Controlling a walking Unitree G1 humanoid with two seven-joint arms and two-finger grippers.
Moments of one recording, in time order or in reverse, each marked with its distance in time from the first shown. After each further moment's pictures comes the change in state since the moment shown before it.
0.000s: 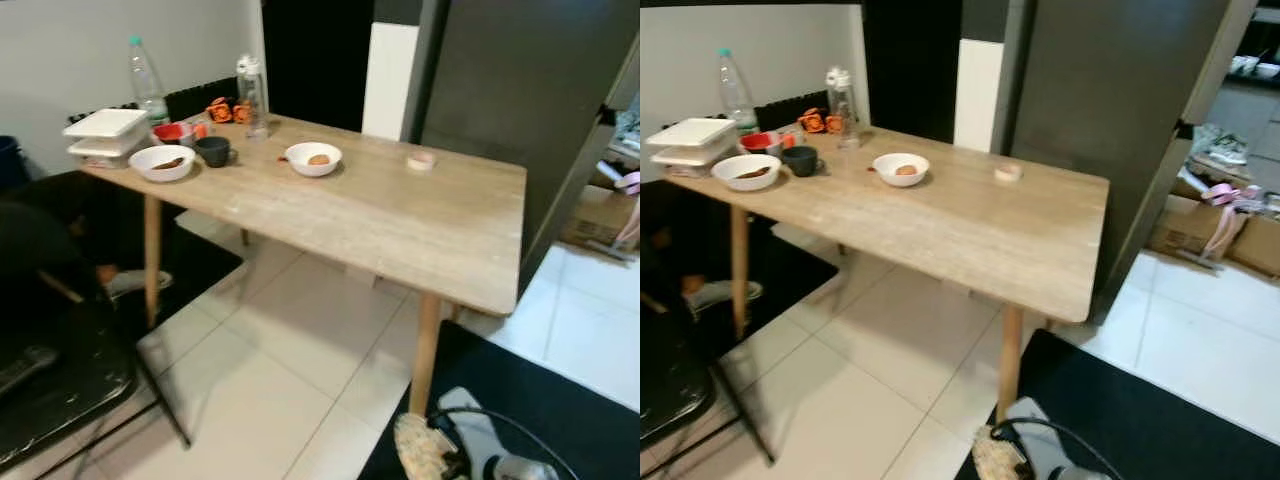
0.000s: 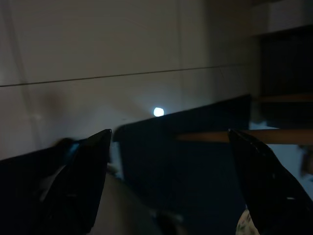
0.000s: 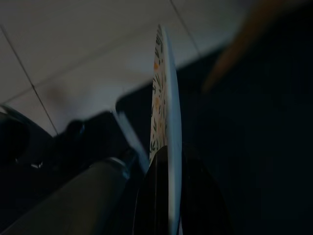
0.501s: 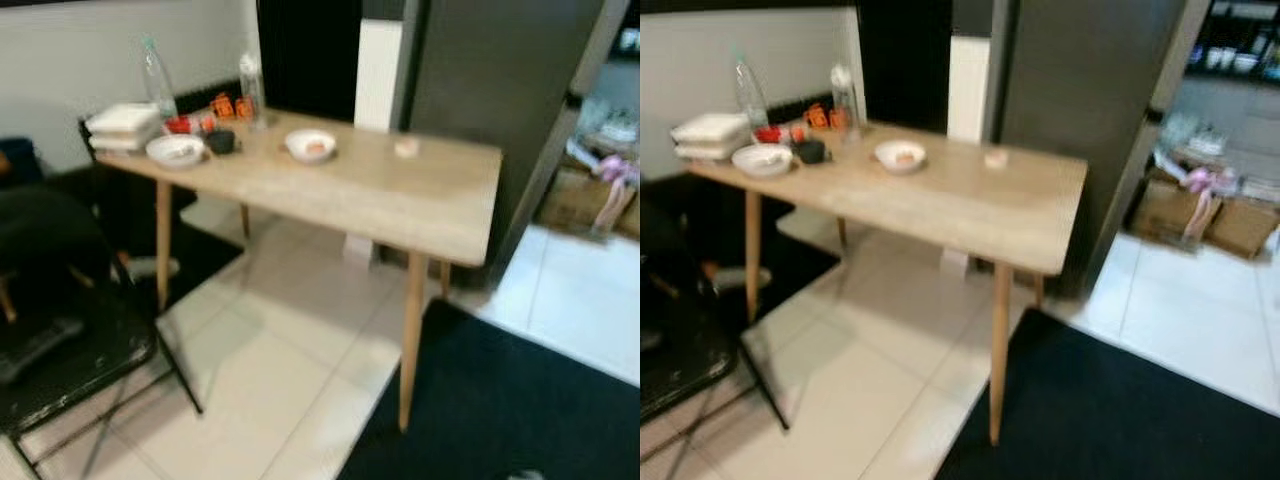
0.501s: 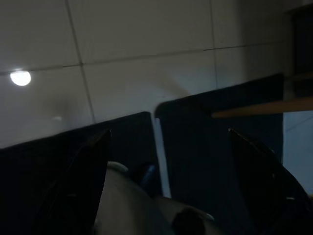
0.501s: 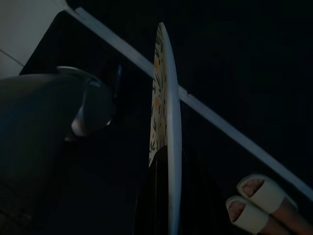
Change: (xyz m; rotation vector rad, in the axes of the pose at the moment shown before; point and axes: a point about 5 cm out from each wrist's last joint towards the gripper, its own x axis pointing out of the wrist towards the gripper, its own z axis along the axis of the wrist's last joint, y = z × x) left arm 0.000 0.004 -0.002 0.098 0.013 0.091; right arm -0.026 -0.009 -0.091 0.293 0.258 -0.237
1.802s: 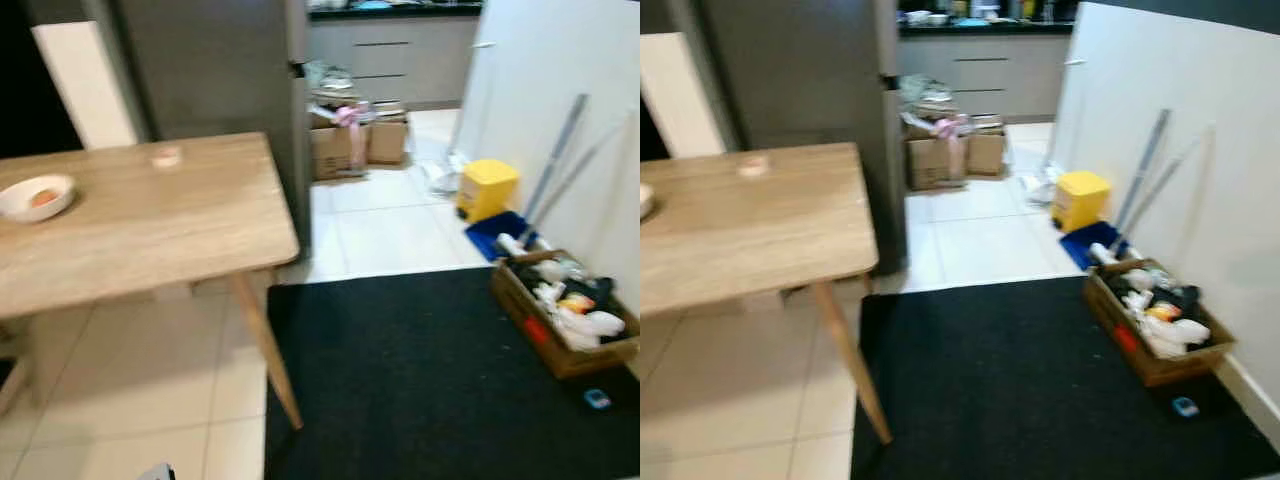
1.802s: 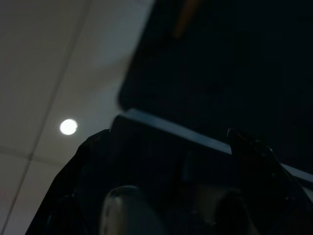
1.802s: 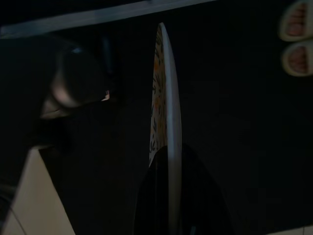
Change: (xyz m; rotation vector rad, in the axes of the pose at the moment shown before) left arm 0.017 -0.036 -0.023 0.289 0.055 0.020; right arm 0.001 0.013 -0.022 0.023 0.094 -0.026
